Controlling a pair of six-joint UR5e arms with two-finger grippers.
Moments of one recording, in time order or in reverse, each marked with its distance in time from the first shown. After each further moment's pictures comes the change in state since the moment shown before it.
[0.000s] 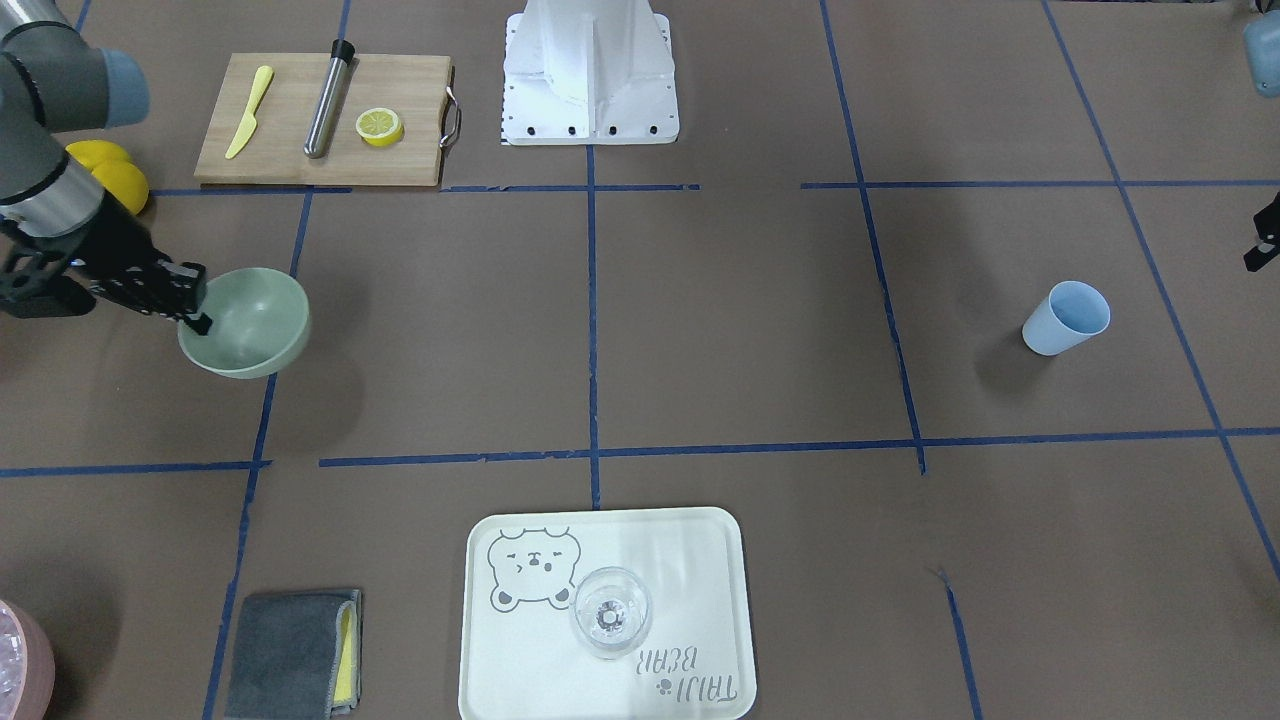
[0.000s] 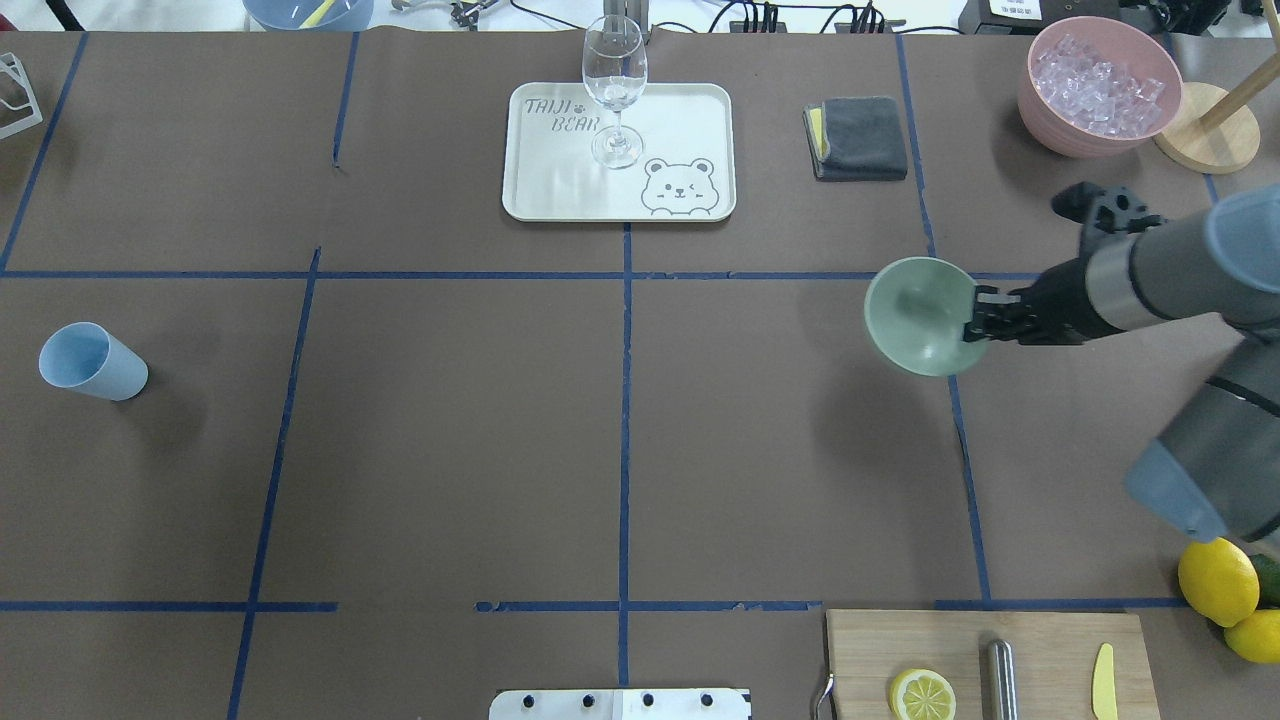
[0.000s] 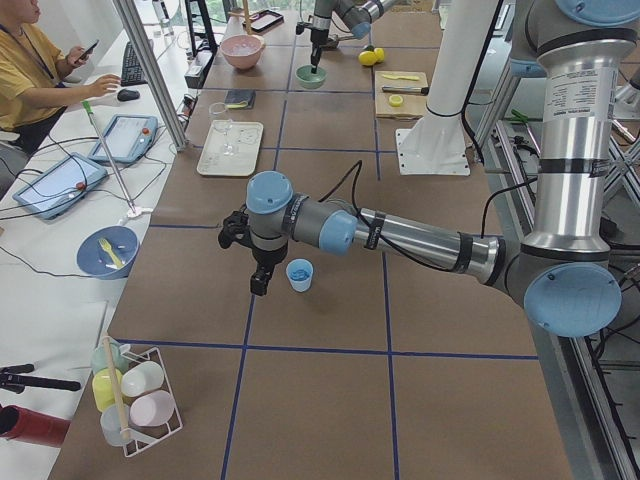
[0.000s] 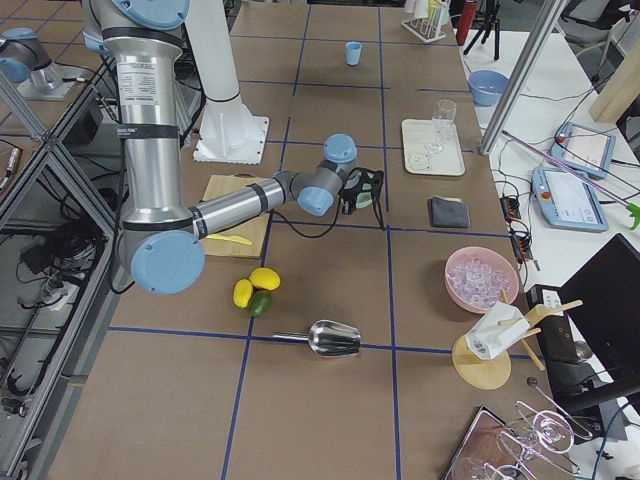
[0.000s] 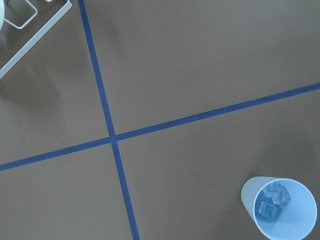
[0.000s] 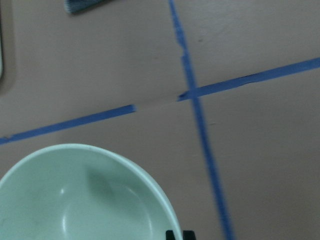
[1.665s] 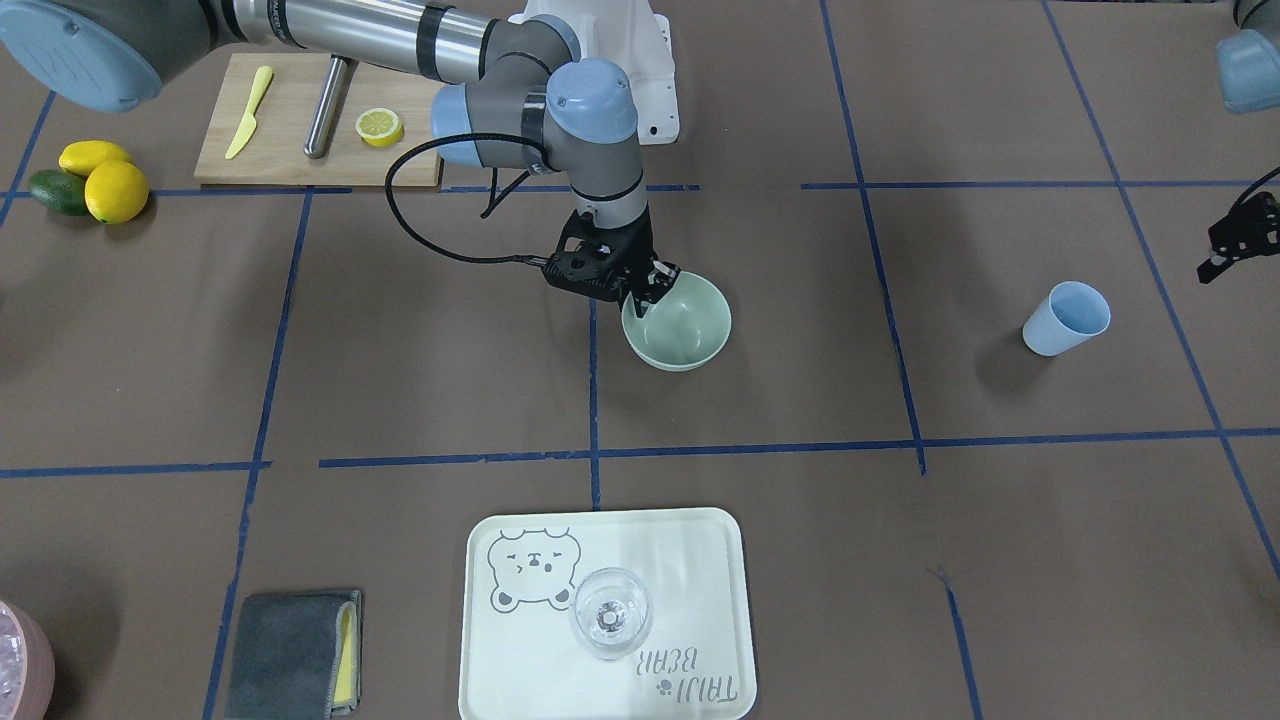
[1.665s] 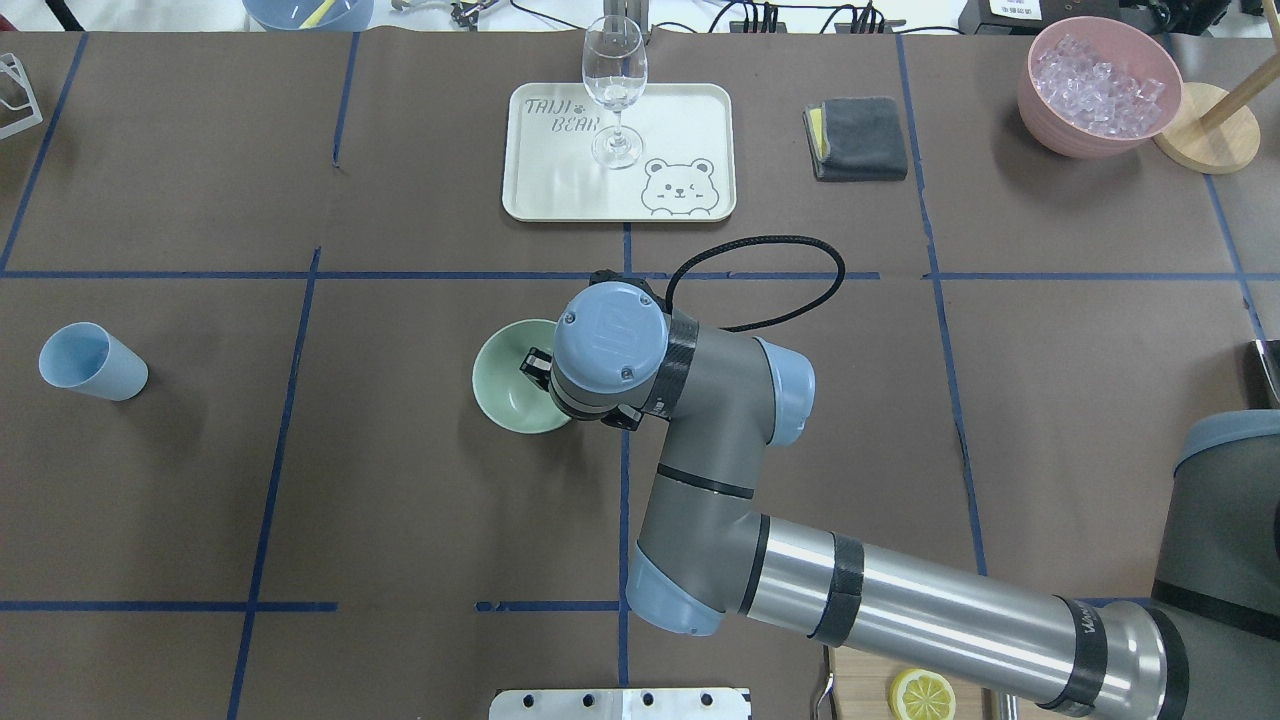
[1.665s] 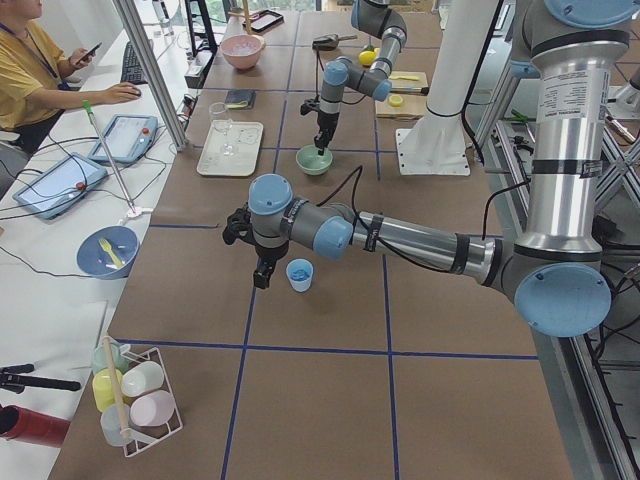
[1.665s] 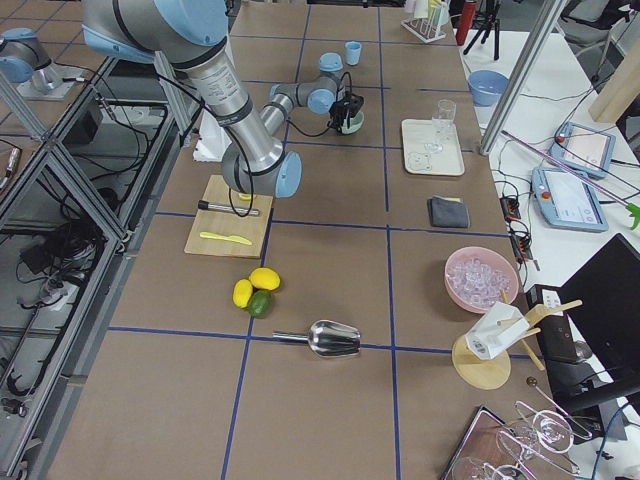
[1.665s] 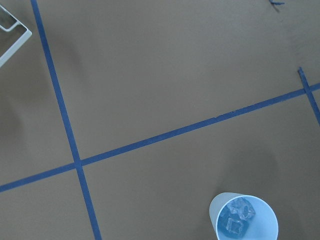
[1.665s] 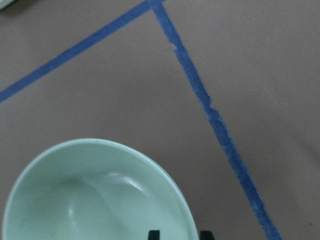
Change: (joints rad) left arm 0.096 0.003 0.035 -0.138 -0.011 -0.089; right arm -0.389 0.713 -0.379 -0.321 -0.316 0.433
